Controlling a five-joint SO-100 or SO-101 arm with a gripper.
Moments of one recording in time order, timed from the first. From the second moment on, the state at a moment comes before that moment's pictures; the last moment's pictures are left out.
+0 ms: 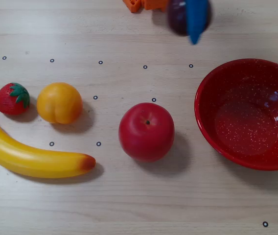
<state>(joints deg) 18.5 106.9 83.2 102.1 1.2</state>
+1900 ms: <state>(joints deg) 11.9 132.7 119.8 50.1 17.8</state>
